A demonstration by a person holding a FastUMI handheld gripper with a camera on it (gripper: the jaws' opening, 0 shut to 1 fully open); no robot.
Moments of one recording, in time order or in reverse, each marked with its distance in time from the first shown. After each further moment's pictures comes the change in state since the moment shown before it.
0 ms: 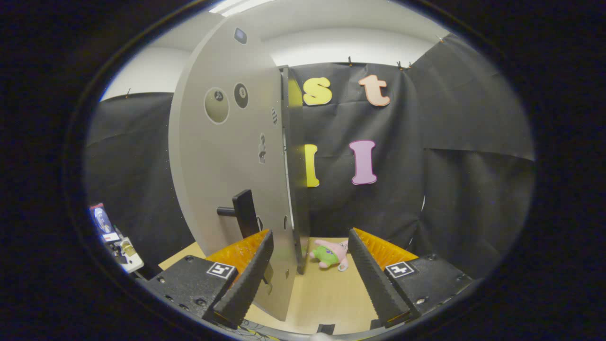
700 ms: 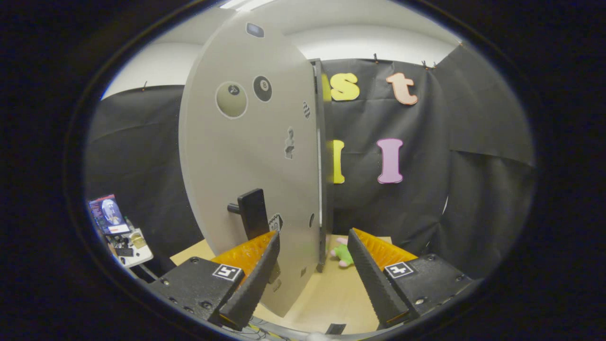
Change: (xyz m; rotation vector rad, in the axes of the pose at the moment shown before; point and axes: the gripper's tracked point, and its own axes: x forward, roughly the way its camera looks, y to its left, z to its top) arm 0.007 0.063 0.000 -0.030 0.028 0.099
